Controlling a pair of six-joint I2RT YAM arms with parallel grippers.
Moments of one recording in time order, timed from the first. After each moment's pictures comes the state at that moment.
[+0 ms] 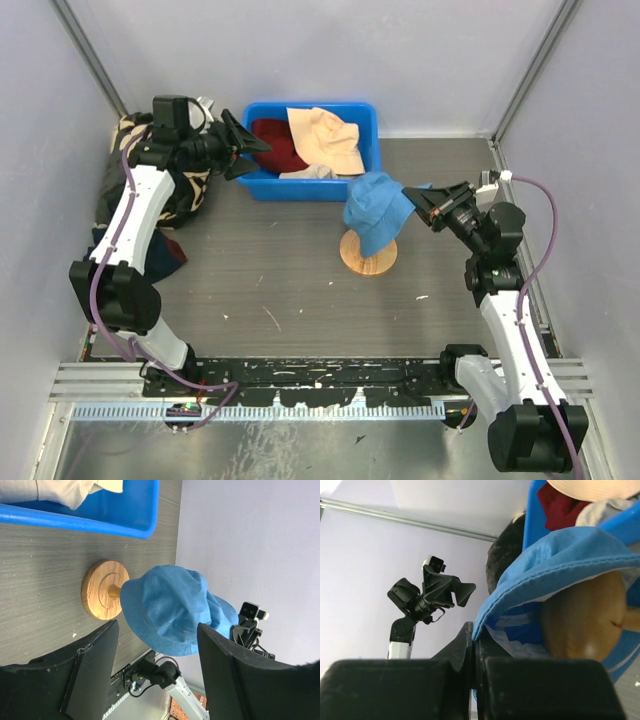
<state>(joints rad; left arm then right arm) -0.13 1.65 1.68 -0.63 0.70 -0.88 -0.01 0.86 0.71 0.21 -0.58 1.34</state>
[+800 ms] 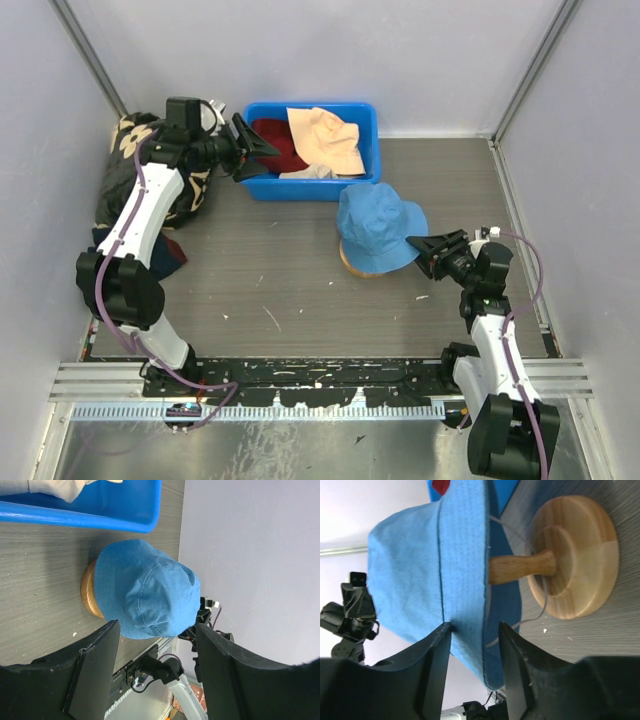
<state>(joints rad) -0.17 1.69 1.68 -0.61 0.70 -0.87 -0.20 0.76 0.31 0.14 -0.69 1.28</state>
